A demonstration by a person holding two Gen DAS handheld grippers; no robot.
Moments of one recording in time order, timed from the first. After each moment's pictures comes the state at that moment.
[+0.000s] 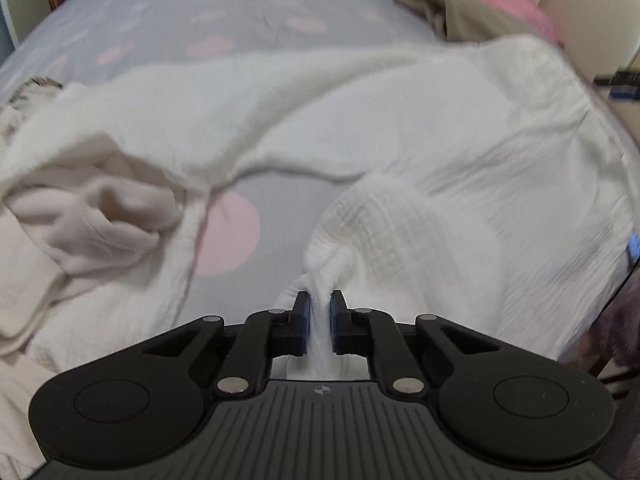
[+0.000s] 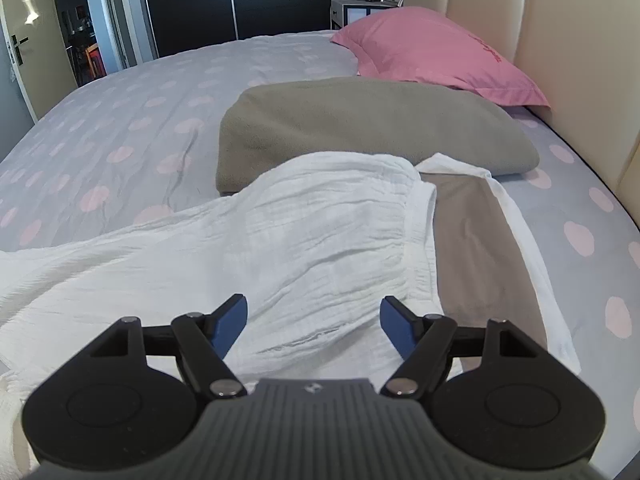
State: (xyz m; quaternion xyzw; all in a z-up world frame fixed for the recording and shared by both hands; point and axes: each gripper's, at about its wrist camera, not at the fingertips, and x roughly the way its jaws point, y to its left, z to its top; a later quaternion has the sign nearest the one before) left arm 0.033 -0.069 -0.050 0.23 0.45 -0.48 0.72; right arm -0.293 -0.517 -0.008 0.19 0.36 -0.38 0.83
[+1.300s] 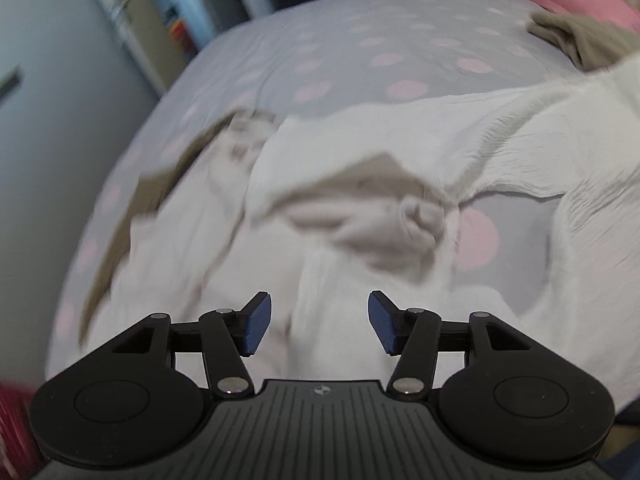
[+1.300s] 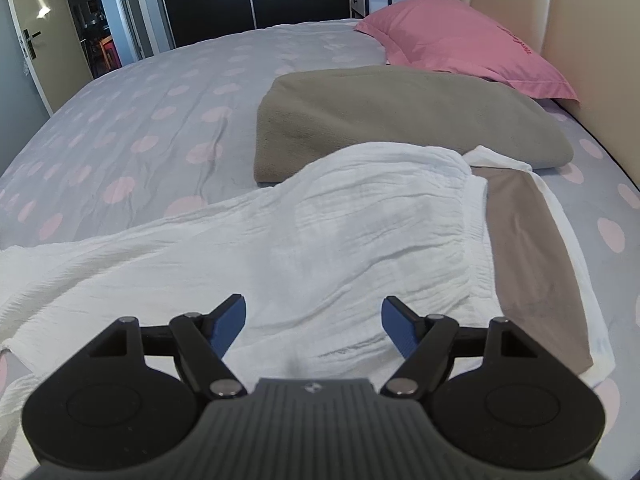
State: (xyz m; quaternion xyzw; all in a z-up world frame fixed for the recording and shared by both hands) left arm 0.090 -0.002 -0.014 0.34 0.34 -0.32 0.82; right arm -0.262 -0.502 -0.012 0.21 0.37 -0.35 0.83
